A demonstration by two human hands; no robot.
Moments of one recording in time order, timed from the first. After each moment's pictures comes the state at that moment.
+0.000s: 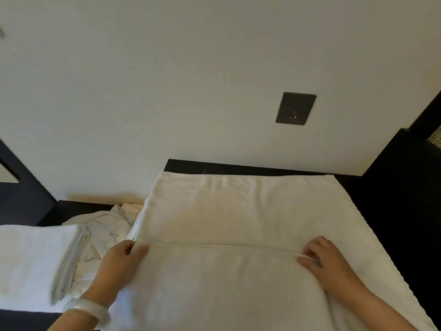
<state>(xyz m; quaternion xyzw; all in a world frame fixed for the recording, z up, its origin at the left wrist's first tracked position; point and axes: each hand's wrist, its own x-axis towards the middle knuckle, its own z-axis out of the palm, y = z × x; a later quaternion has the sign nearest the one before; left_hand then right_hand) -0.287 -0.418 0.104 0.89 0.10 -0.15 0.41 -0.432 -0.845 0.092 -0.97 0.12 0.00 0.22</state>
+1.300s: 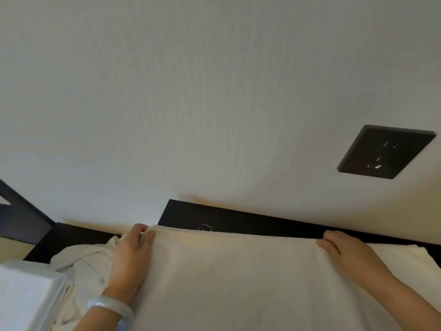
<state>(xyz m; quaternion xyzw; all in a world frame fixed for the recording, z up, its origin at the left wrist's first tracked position) -0.085 -0.492 0.070 0.90 0.08 0.04 0.42 -0.174 -0.928 0.078 -0.97 0.13 0.05 0.20</state>
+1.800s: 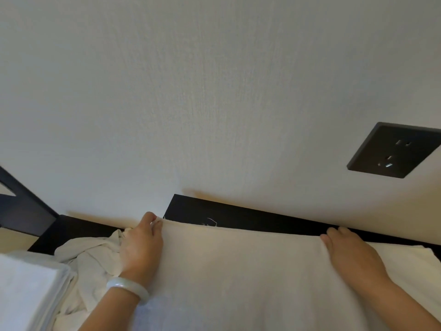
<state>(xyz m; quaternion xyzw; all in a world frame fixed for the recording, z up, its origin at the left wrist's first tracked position) -0.072 -0.502 0.066 0.95 0.12 0.03 0.29 -0.170 -0.907 0.073 -0.98 0.17 0.03 0.05</state>
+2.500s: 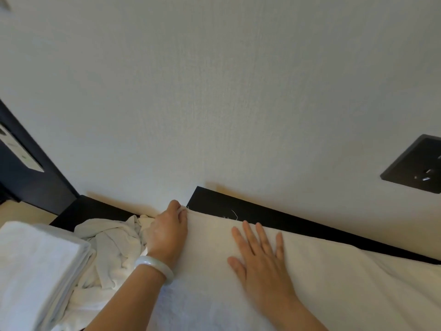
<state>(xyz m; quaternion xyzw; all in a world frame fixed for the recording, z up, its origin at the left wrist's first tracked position) -0.075 -0.506 0.077 0.96 0.10 0.03 0.28 -0.159 -0.709 0.059 -0.99 -0.07 0.08 0.03</state>
